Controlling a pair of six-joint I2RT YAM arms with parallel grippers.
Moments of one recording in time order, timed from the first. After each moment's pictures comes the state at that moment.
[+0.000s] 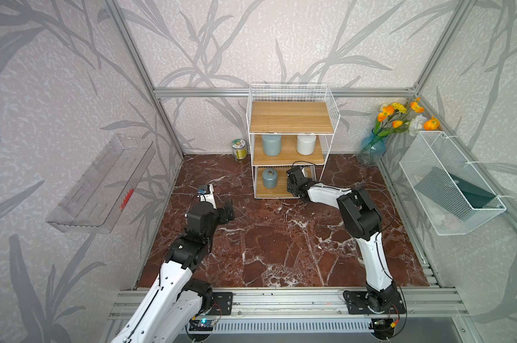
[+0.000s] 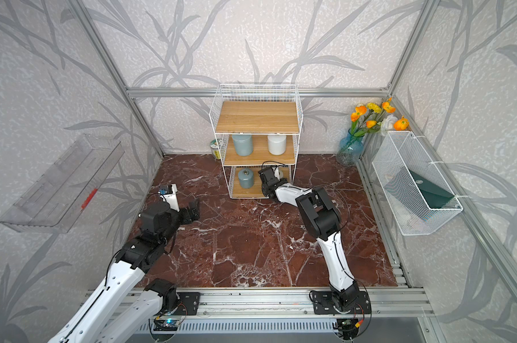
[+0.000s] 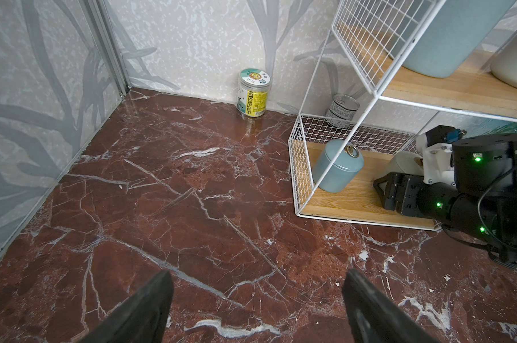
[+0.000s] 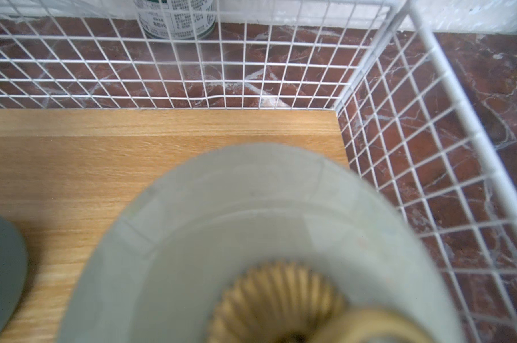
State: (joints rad) left arm -0.30 0.72 0.64 -0.35 -0.22 -0.29; right arm 0.55 2.23 1.52 -0.09 0.47 0.42
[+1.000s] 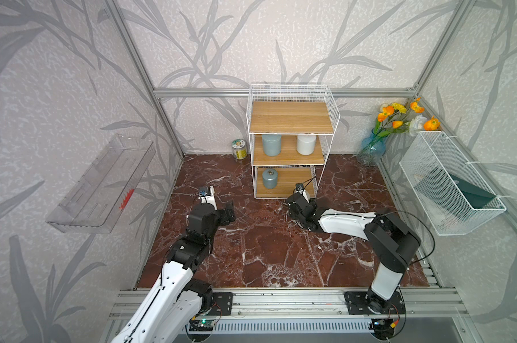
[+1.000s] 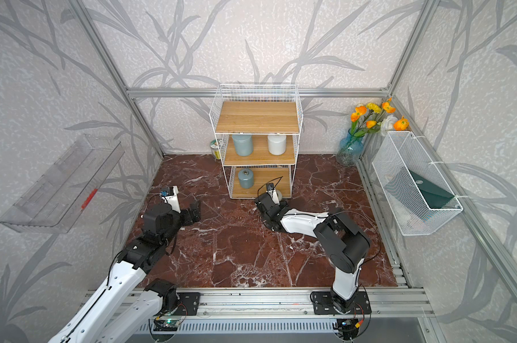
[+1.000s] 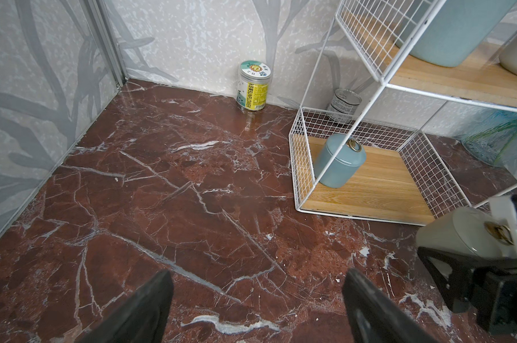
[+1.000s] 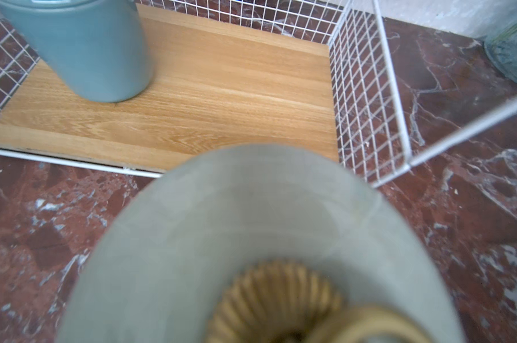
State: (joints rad) left arm -0.30 0.72 0.61 -0.33 -0.22 -0.31; right arm 0.78 1.75 0.96 -0.06 0.59 0.46
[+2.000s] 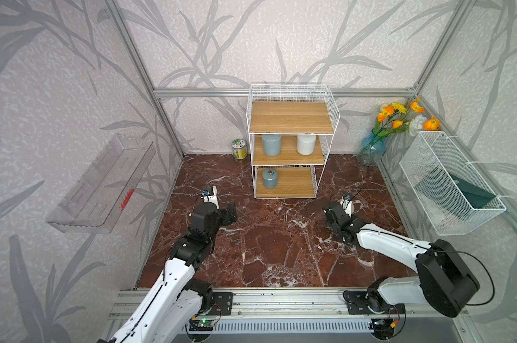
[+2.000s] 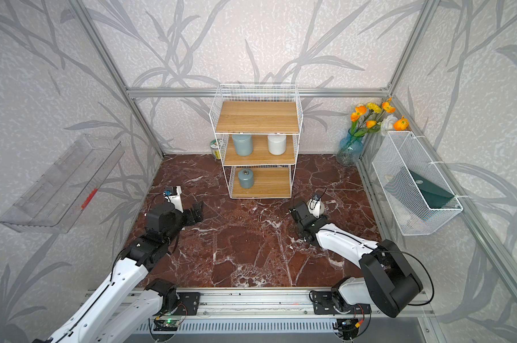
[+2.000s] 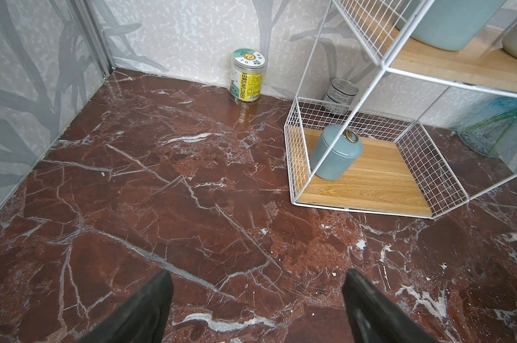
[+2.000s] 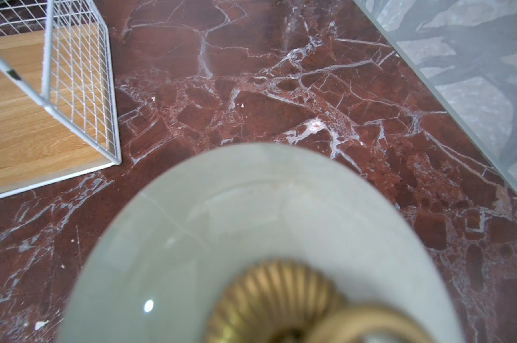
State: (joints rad) left arm -0.30 0.75 0.60 -0.31 -0.20 -0.32; right arm 0.55 1.36 0.64 -0.25 0.68 0.71
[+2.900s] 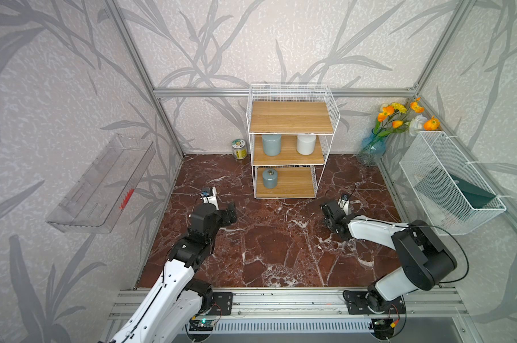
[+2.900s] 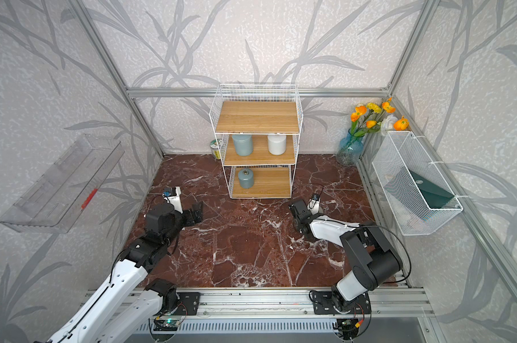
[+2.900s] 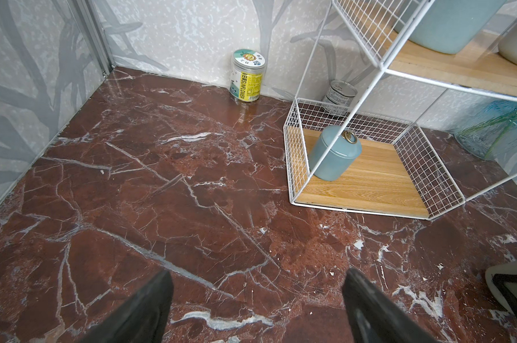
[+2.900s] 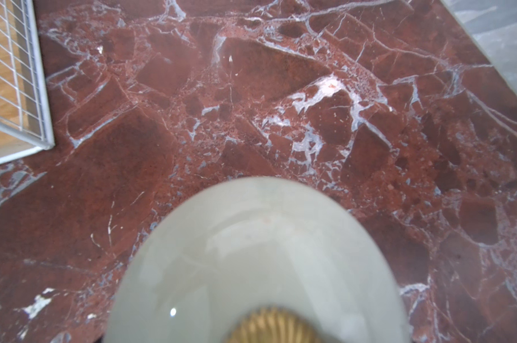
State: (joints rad) left arm -0.31 0.73 0.60 -0.31 -0.20 -0.33; right arm 0.49 1.57 0.69 -0.22 0.61 0.74
